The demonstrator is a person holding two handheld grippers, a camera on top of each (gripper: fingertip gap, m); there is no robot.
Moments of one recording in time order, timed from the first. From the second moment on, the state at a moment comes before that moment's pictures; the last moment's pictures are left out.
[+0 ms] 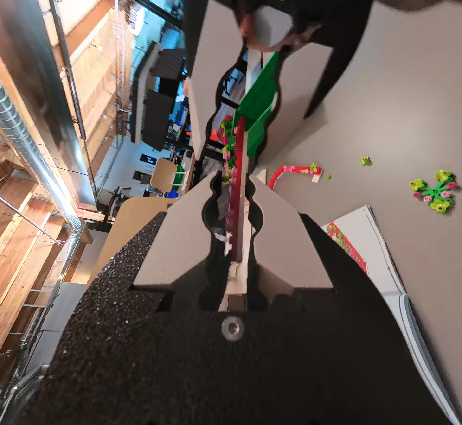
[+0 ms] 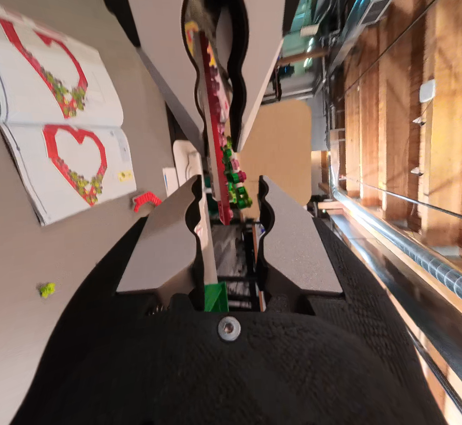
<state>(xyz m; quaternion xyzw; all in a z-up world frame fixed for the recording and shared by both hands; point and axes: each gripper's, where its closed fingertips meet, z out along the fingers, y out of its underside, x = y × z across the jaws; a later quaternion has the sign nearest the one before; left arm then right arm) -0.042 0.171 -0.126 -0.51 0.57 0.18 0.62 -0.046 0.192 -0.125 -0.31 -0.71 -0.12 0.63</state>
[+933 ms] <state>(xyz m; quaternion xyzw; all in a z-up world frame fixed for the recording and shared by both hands) -0.021 0.170 -0.137 -0.50 0.60 0.15 0.61 -0.023 0.202 -0.149 -0.25 -0.79 -0.31 0.46</state>
